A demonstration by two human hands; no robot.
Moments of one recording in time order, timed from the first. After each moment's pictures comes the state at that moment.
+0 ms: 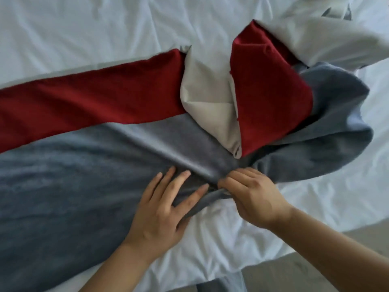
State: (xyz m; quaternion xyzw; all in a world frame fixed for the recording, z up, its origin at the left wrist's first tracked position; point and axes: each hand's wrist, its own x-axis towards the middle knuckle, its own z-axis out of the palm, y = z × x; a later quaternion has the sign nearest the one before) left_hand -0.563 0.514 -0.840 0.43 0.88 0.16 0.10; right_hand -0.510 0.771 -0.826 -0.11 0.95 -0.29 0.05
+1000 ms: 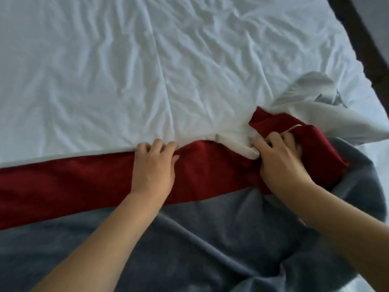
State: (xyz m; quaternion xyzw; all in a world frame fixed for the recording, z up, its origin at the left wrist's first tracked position) left_hand -0.772 0.596 -0.833 0.21 0.96 0.14 0.08; right_hand -0.681 0.850 -0.805 0.19 0.97 -0.08 0.15
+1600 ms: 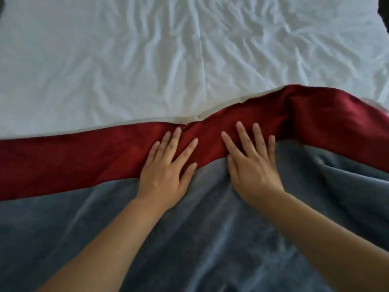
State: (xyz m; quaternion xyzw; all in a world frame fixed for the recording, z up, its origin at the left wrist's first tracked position) left_hand -0.785 0.543 -0.876 0.25 0.96 0.12 0.07; right_hand -0.744 0.771 -0.849 0.03 0.99 -0.09 0.09
